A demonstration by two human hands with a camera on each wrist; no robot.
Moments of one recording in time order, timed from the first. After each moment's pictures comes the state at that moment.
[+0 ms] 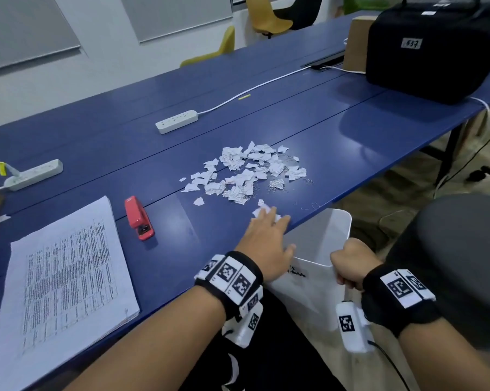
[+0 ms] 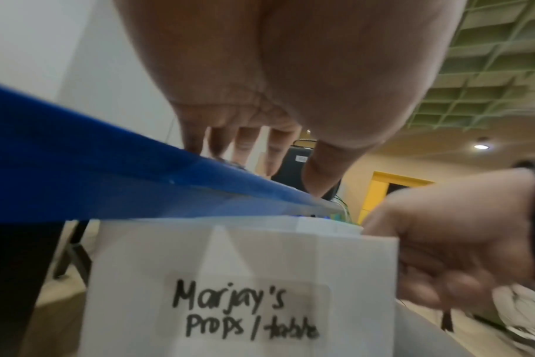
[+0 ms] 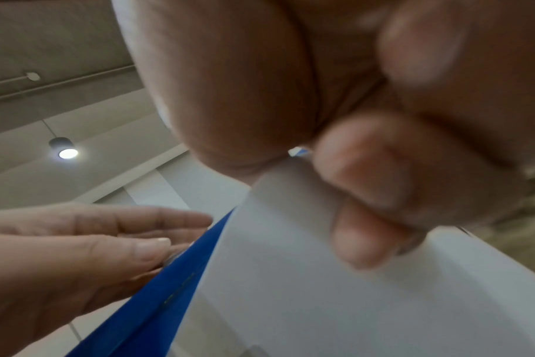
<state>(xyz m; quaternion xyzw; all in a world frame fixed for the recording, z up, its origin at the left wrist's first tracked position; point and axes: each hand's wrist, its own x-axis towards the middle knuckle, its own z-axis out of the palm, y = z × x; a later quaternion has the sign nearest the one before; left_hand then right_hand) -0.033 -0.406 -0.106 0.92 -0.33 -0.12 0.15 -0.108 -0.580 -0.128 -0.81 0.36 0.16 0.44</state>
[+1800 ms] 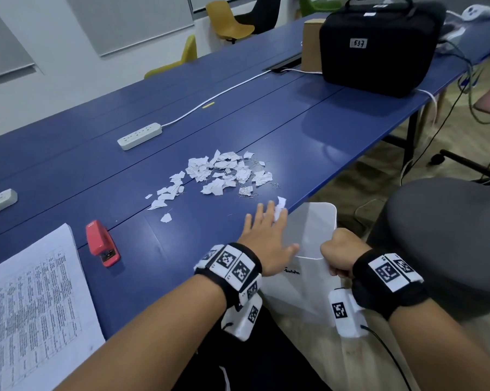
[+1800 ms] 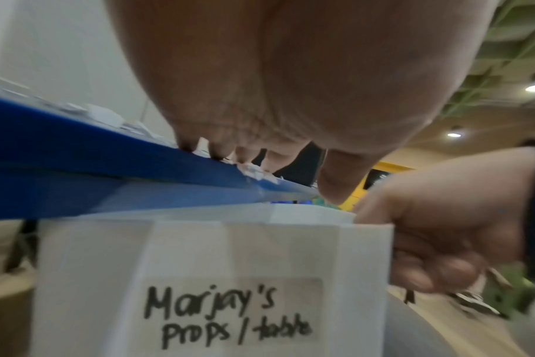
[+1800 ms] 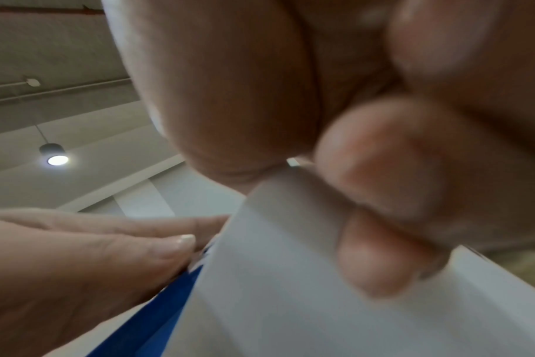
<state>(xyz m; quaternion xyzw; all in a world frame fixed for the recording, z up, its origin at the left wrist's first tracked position) -0.024 -0.464 -0.110 0.91 -0.37 -0.18 0.04 -0.115 -0.615 -0.112 -0.80 0.36 0.16 0.45</state>
